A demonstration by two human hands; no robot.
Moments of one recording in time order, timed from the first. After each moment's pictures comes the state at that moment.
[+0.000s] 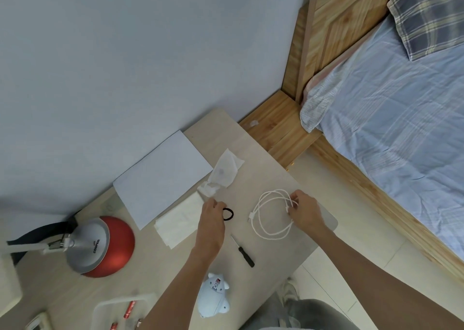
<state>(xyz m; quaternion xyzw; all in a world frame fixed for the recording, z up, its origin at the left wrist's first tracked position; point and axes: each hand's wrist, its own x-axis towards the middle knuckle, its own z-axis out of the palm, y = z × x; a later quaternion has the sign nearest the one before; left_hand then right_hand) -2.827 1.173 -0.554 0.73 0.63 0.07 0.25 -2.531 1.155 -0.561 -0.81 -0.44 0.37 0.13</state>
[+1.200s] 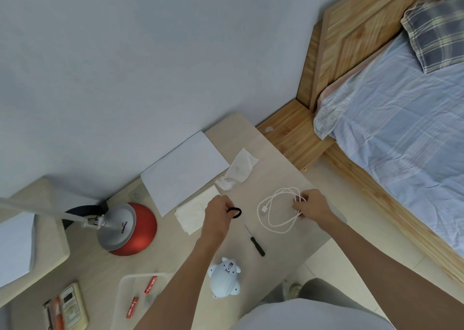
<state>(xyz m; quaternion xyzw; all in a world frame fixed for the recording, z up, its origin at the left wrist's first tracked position) -2.845 1.165 -0.501 0.61 0.68 0.13 0.37 -2.538 1.158 -0.523 -0.79 -0.39 0.45 0.17</state>
